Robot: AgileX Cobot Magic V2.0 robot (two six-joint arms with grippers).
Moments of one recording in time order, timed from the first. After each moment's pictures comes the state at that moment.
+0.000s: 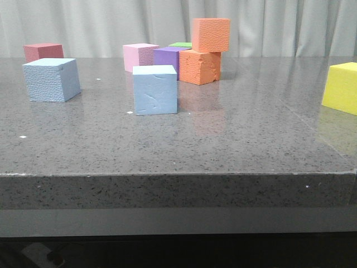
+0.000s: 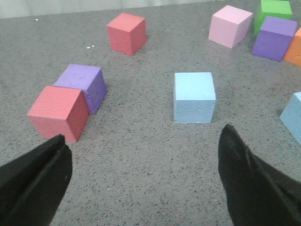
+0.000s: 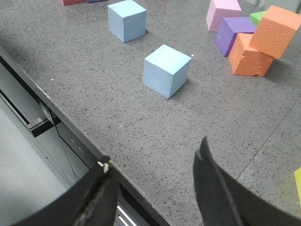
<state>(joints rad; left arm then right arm) -0.11 0.79 -0.89 0.02 0.65 0.03 0.50 0.64 -0.76 0.31 0.65 -0.38</state>
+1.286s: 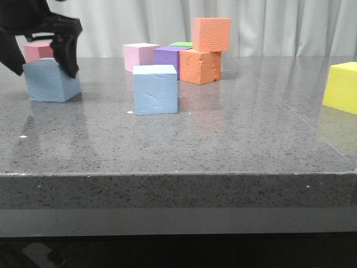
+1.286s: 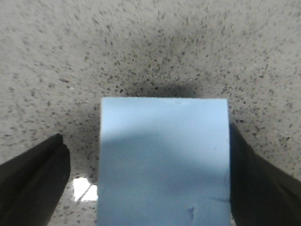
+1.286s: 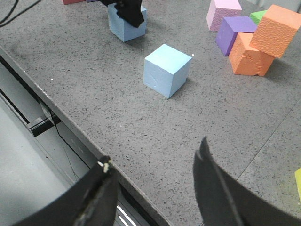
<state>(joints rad) -0.23 1.90 -1.65 0.05 0.93 -0.12 0.50 0.64 -0.76 0.31 0.65 -0.38</state>
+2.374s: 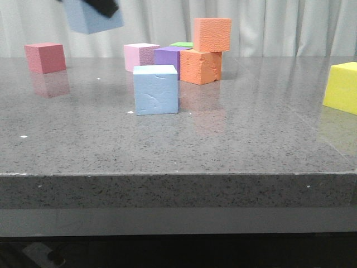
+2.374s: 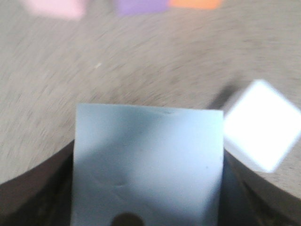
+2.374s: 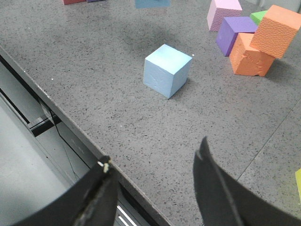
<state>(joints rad) -0.28 1.91 -2.02 -0.34 1.24 0.61 0.50 0.64 -0.76 0.31 0.65 -0.38</state>
